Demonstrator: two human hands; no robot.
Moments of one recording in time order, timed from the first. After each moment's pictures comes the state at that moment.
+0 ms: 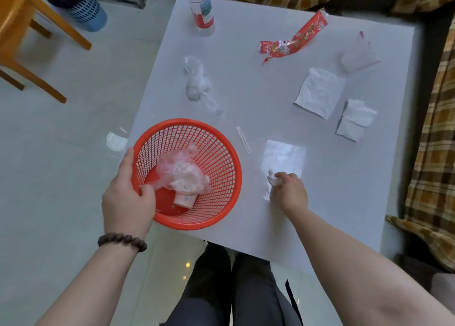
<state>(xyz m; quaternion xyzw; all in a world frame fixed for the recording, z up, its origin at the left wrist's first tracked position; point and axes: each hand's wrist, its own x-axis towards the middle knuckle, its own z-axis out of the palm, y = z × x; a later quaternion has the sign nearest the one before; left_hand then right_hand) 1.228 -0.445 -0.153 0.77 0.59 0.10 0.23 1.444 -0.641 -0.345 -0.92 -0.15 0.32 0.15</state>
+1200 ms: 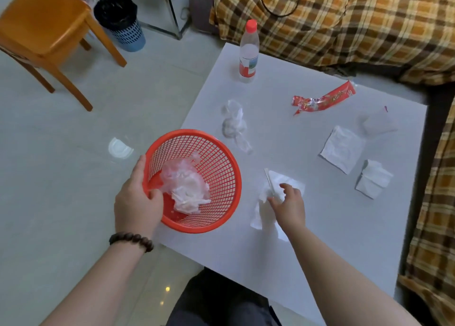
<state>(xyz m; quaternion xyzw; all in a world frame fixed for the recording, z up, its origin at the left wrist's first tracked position) 1.207 -0.354 -0.124 0.73 0.62 0.14 0.26 1.435 -0.531 -0.266 -0.90 -0.15 0.33 0.25</state>
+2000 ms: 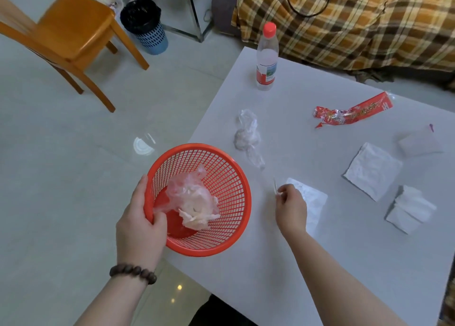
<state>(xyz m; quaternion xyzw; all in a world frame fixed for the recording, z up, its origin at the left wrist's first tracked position) 1.224 -0.366 -0.139 0.68 0.67 0.16 0.25 1.460 -0.475 -0.290 -0.88 -0.18 0.31 0.32</state>
